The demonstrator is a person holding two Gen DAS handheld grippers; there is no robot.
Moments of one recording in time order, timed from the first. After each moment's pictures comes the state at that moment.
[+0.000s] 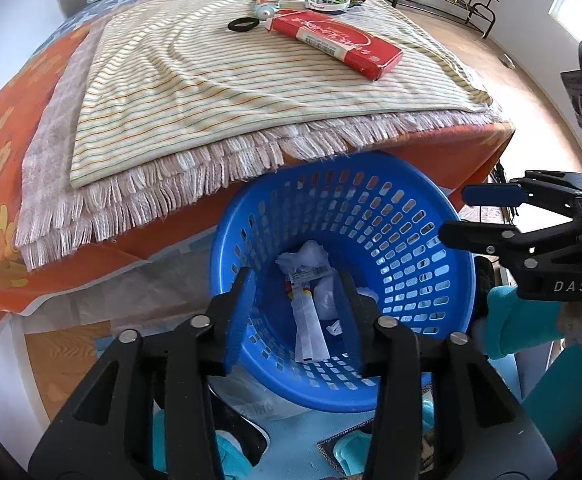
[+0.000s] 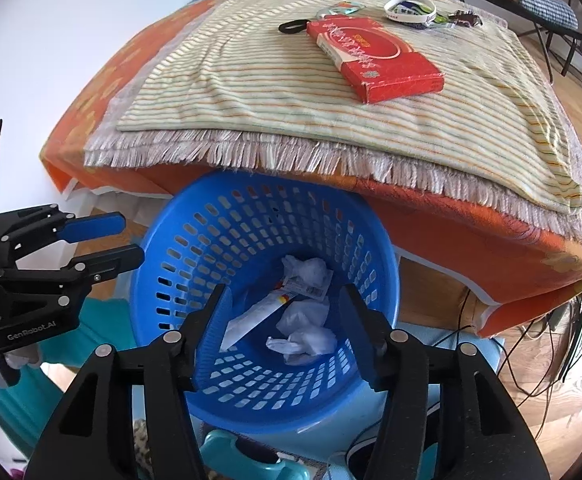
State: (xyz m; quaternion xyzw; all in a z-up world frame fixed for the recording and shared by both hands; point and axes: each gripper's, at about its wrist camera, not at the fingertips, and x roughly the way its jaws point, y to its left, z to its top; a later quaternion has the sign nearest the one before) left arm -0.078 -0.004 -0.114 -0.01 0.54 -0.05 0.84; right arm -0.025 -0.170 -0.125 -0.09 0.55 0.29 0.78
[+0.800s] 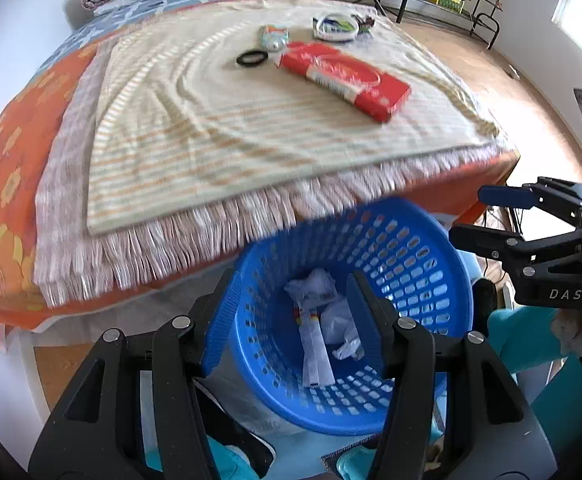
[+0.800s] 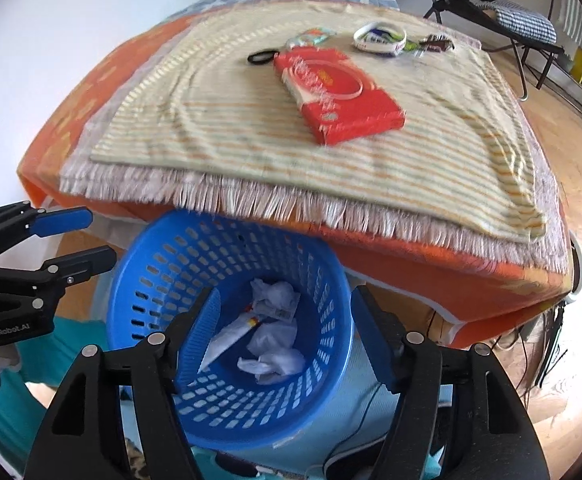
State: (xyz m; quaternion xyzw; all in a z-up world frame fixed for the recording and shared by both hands) left arm -0.051 0.001 -0.089 -0.01 0.52 -0.04 0.85; right arm -0.004 -0.179 -0.104 -0.10 0.51 0.26 0.81
